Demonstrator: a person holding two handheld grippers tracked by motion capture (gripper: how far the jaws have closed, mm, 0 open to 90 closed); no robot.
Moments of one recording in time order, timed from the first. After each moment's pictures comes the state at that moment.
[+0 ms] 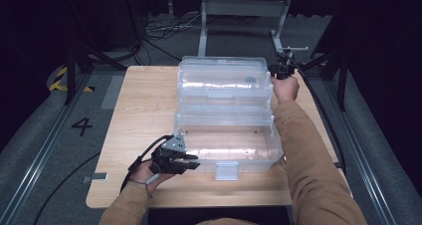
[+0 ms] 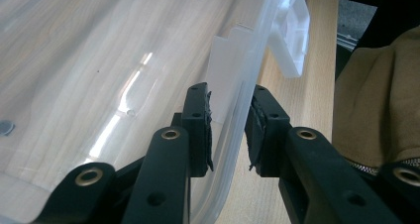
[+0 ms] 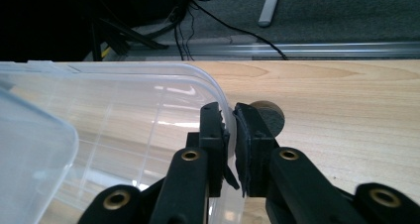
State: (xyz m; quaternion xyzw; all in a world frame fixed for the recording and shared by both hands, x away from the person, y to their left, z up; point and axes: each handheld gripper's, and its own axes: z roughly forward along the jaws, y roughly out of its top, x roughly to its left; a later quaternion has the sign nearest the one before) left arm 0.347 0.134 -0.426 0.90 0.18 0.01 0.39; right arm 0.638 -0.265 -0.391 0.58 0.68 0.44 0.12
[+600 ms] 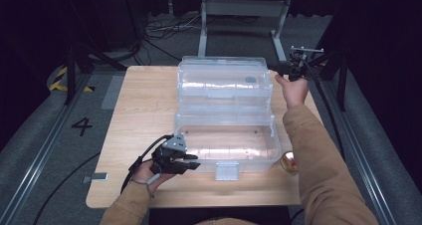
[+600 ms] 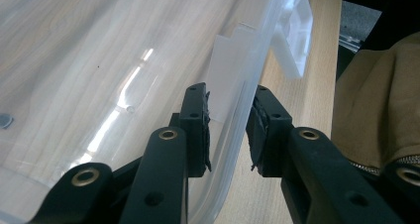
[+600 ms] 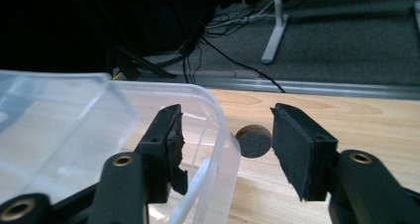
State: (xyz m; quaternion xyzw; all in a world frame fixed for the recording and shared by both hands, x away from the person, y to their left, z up) left arm 0.347 0.133 -0.425 0.90 0.19 0.00 0.38; right arm 0.606 -0.289 -0.369 0.54 0.67 0.48 0.17
